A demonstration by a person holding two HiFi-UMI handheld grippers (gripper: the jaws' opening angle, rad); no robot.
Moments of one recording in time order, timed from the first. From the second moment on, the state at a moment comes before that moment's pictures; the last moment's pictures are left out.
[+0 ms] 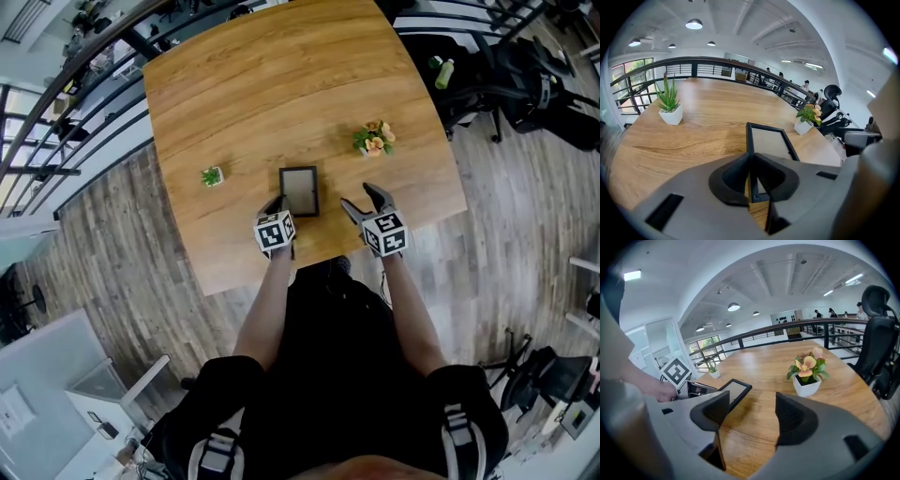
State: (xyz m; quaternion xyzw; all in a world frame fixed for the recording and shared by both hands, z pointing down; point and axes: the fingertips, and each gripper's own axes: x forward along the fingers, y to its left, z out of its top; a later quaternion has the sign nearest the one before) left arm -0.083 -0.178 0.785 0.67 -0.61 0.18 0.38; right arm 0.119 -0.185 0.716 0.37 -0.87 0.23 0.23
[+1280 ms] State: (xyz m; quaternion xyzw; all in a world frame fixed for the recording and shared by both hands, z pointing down) left arm -0.009 -0.121 0.645 0.72 -0.63 0.10 0.28; right arm 0.103 -0.109 0.682 0.28 -0.91 0.30 0.11
